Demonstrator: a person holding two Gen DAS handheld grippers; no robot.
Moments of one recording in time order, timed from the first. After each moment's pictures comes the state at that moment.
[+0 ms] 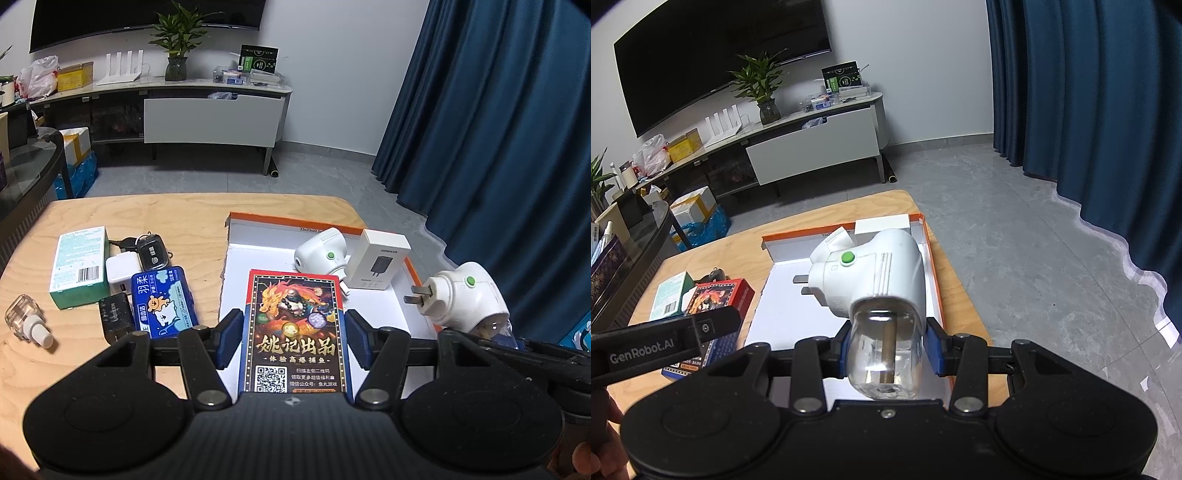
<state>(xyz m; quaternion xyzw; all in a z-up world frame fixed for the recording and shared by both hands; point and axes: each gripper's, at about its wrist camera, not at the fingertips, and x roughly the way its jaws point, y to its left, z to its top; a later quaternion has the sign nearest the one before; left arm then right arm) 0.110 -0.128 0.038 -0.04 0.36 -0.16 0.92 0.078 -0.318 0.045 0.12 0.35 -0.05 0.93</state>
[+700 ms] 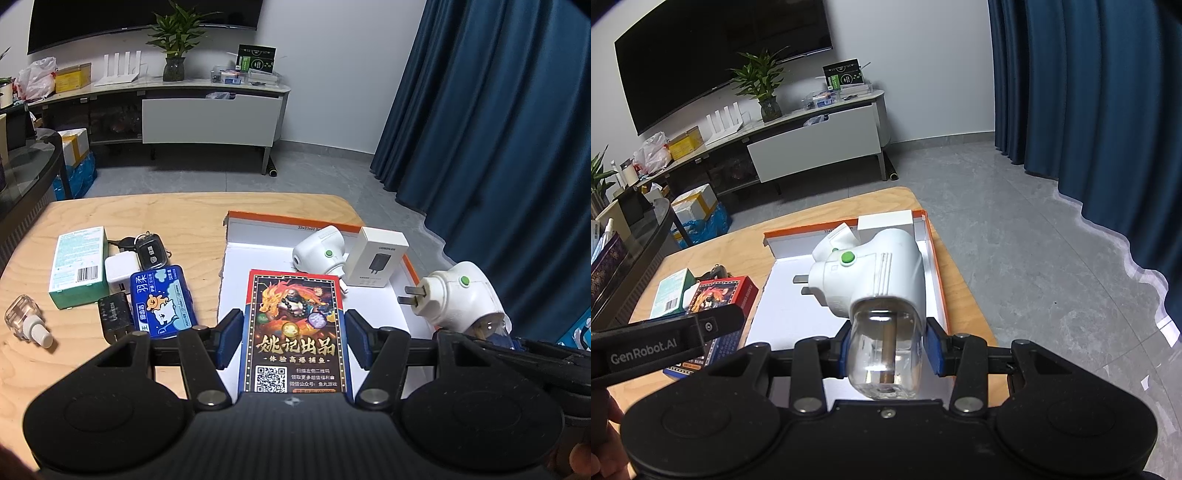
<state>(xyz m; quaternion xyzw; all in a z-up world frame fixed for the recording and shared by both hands) 0.109 -0.129 0.037 -0.04 0.36 -0.16 0.92 0.078 -0.316 0.045 0.12 0.35 -0.05 0.93</state>
